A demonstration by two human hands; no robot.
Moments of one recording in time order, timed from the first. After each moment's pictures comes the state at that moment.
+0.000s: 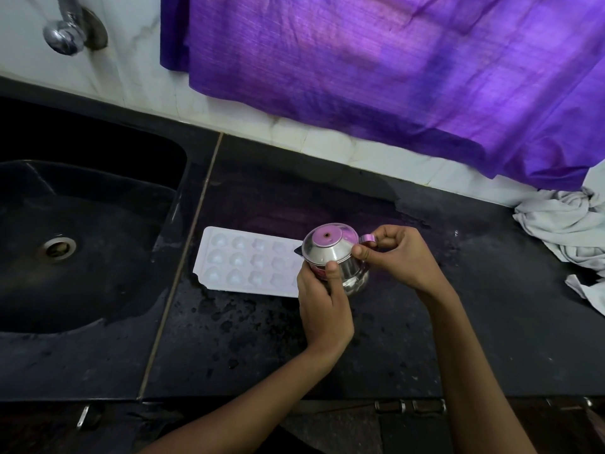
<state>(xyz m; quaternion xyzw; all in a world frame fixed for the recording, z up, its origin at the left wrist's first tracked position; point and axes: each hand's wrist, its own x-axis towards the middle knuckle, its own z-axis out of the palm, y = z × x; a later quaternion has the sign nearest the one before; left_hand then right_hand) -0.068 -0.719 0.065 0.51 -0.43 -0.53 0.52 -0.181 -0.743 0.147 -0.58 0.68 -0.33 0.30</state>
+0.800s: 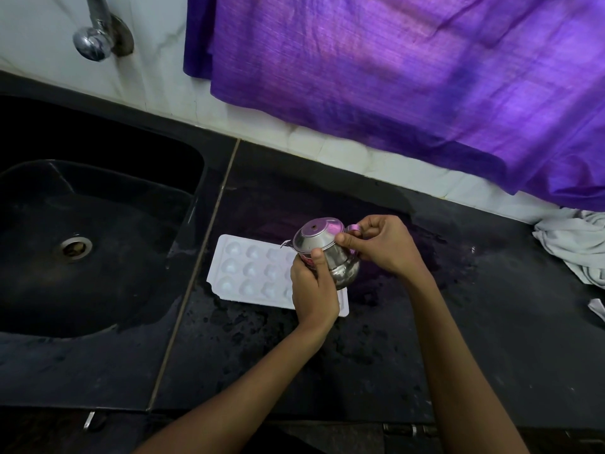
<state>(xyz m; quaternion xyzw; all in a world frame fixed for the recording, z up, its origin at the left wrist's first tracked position) -0.052 -0.773 0.054 0.55 -0.37 -0.57 0.49 -0.154 -0.800 0.139 -0.58 0.71 -0.28 0.27</state>
